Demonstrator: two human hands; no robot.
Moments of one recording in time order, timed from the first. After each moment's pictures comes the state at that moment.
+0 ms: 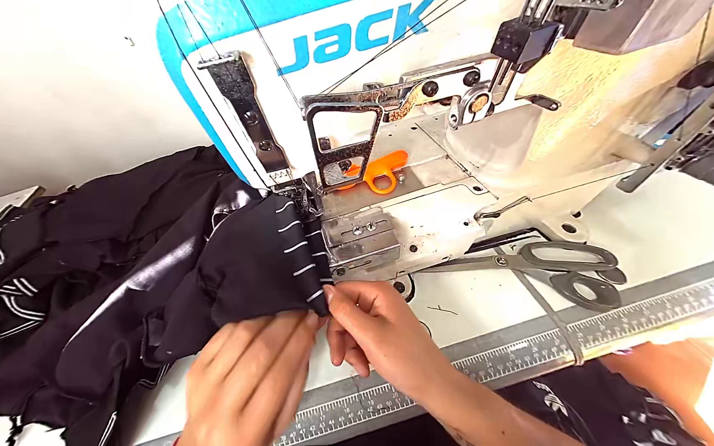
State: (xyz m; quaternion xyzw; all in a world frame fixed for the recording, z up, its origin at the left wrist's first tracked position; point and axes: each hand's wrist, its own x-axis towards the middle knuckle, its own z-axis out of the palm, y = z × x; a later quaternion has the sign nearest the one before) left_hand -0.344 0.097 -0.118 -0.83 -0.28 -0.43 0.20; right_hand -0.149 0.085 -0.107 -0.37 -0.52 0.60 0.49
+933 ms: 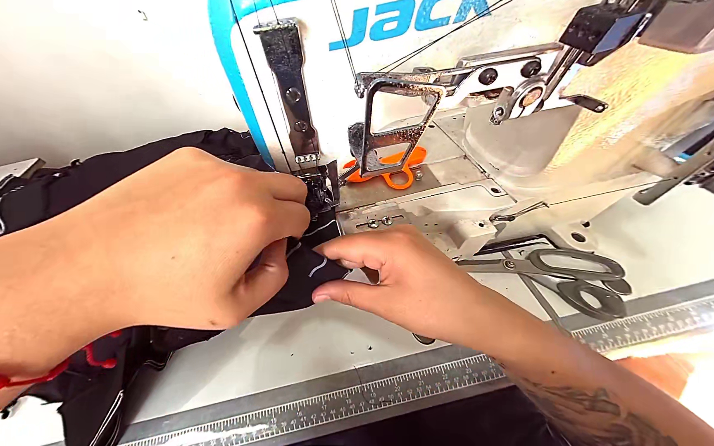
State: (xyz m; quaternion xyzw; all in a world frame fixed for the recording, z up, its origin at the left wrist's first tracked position) left_hand -0.344 0.169 0.036 -0.97 -0.11 -0.11 0.17; right_hand -0.123 0.120 -0.064 -0.32 -0.82 0.25 0.40
